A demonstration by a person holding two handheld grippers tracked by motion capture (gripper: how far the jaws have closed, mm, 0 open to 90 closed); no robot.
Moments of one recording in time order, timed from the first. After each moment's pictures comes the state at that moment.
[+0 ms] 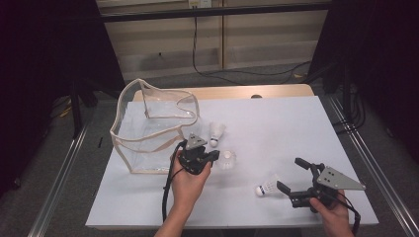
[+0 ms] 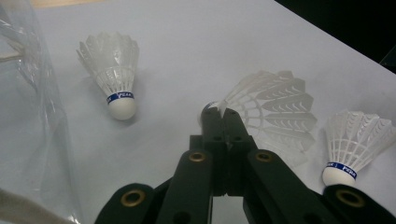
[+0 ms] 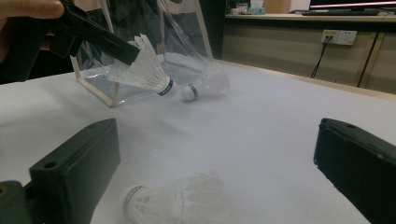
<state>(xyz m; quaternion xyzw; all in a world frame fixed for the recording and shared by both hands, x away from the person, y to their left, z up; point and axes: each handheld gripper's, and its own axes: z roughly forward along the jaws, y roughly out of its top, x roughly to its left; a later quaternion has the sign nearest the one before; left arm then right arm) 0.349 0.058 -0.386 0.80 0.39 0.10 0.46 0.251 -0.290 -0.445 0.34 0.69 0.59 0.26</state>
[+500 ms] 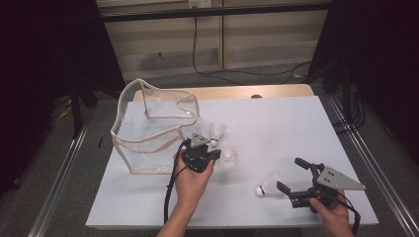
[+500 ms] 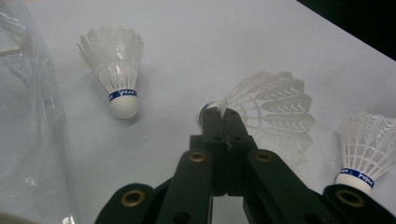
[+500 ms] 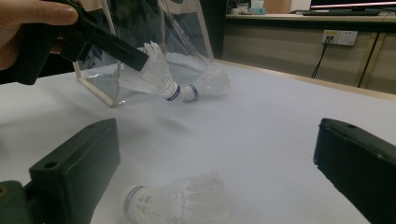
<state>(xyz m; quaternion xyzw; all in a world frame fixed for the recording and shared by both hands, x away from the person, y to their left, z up) 0.354 0.050 -0.391 0.80 0.40 0.10 0.44 0.251 -0.289 -0.444 0.34 0.69 0.59 0.25</state>
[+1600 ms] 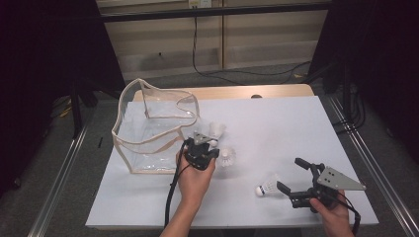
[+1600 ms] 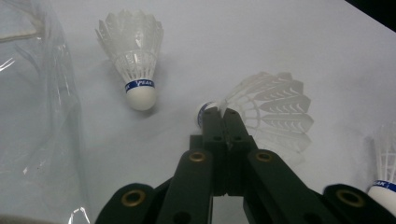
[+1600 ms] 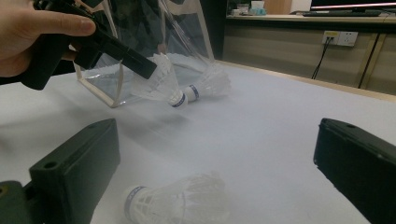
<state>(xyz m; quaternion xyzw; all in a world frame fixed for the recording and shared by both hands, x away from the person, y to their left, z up) 0.362 0.044 -0.399 0.79 0.43 0.12 0.41 0.251 -0.290 -0.444 0.34 0.69 0.59 0.25</state>
